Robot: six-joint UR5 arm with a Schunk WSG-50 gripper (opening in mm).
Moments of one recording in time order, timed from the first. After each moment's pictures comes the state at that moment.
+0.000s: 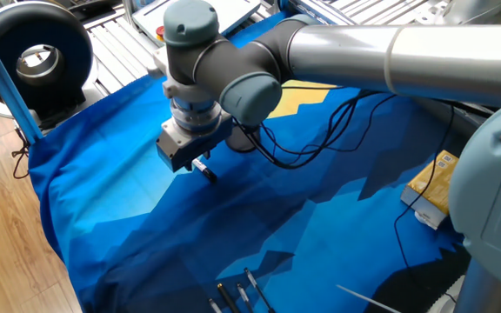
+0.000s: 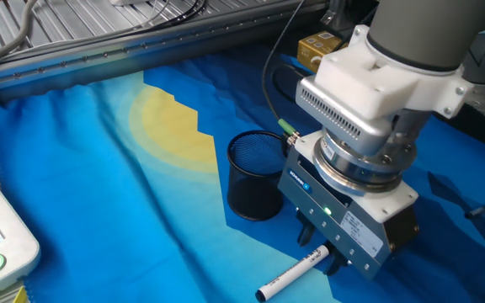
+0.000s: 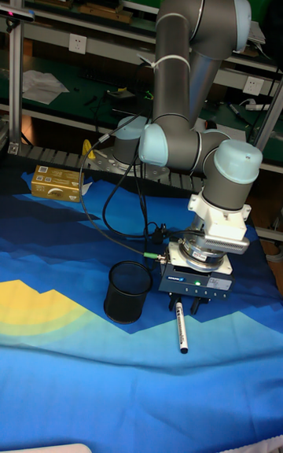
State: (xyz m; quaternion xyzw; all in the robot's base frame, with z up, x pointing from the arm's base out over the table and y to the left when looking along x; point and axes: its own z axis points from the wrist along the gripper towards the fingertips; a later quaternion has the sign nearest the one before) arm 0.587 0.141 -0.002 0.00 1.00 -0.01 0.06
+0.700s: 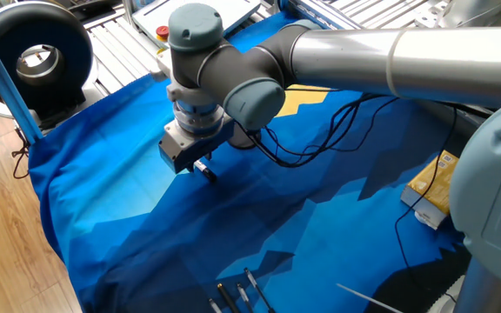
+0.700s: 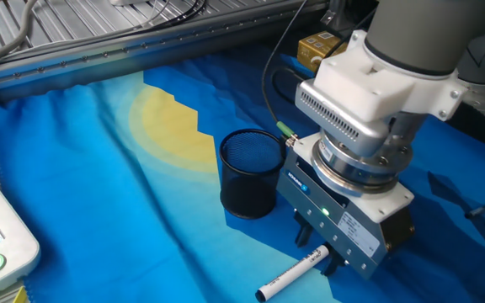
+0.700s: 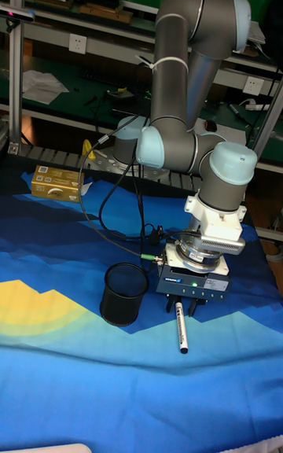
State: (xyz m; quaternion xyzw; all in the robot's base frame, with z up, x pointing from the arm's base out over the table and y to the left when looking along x) arm 0.586 0.137 -0.009 -0.01 1.00 -0.01 0.07
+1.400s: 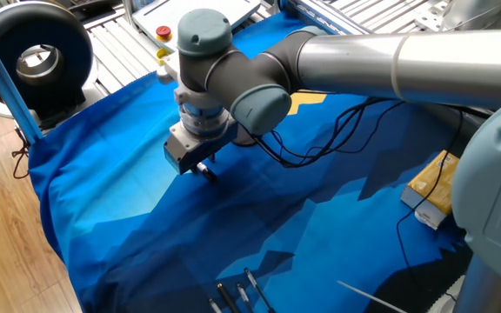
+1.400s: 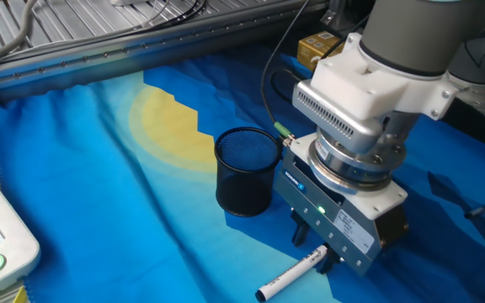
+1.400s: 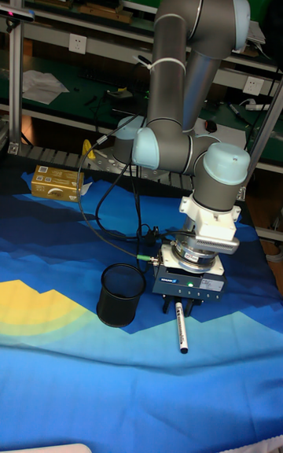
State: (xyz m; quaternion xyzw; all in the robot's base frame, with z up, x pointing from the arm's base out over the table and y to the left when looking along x) arm 0.585 0.132 -0.014 0.00 1.00 0.00 0.07
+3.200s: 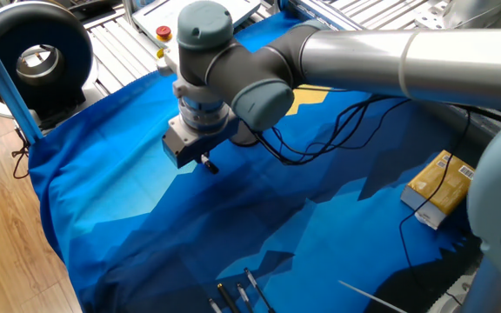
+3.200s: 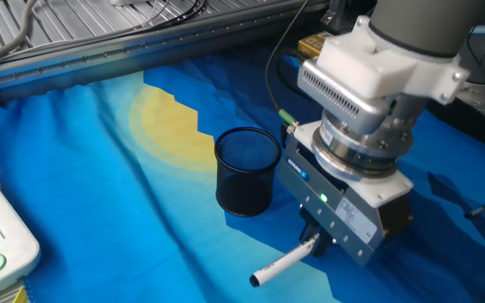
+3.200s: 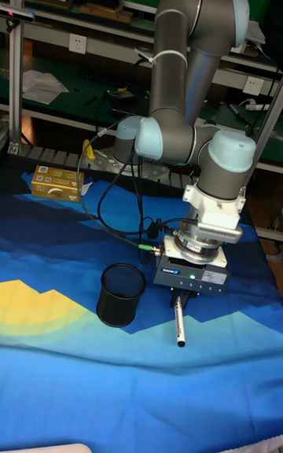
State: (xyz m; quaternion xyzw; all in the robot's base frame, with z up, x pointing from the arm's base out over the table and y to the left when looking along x) arm 0.585 0.128 0.013 0.02 1.00 -0.01 0.08
